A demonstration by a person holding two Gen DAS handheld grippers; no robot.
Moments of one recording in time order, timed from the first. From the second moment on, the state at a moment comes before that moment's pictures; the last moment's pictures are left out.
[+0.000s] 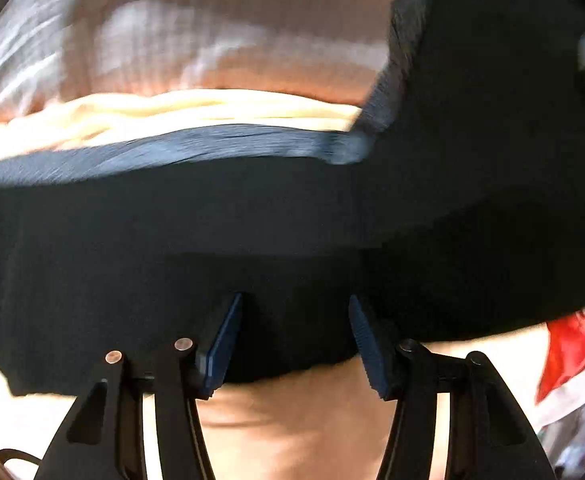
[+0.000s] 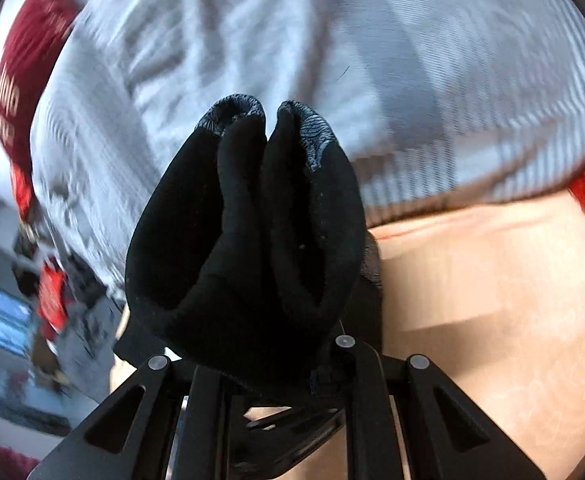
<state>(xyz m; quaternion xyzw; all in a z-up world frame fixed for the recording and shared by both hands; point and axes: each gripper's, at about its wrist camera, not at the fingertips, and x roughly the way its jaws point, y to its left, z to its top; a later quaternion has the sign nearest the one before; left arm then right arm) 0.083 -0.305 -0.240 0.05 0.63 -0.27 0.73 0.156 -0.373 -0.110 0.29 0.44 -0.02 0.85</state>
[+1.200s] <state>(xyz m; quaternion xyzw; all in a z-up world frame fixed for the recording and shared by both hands) 0.179 -0.145 -0.205 0.04 0.63 -0.23 0.74 0.158 -0.283 -0.192 0.11 0.55 -0.13 0.82</state>
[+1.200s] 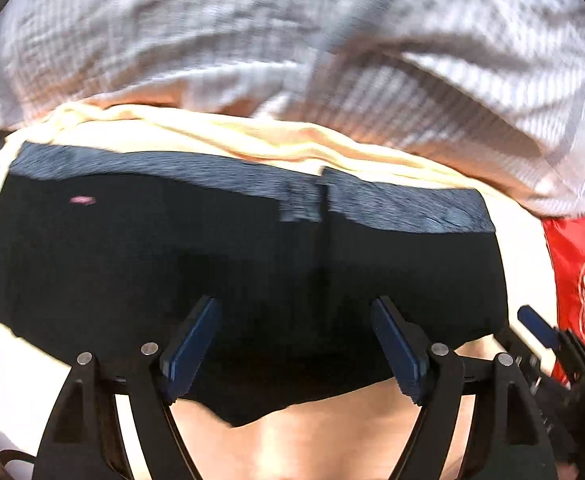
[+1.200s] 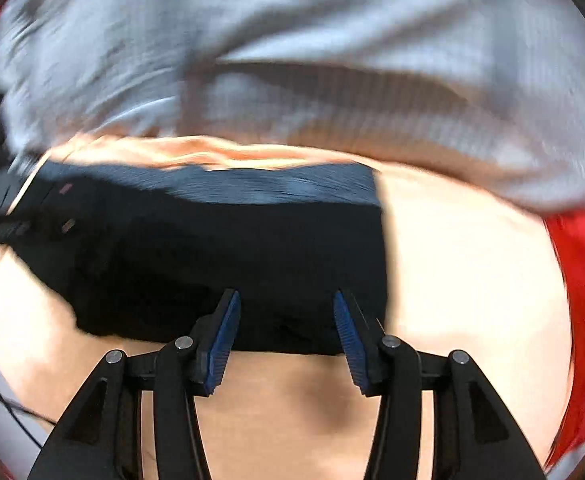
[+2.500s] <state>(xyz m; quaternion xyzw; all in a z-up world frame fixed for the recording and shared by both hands) 0.182 -0.238 -0.260 0.14 0.65 -0.19 0.73 0.219 -0.351 -0.235 0.26 0.58 -0.08 0.77</state>
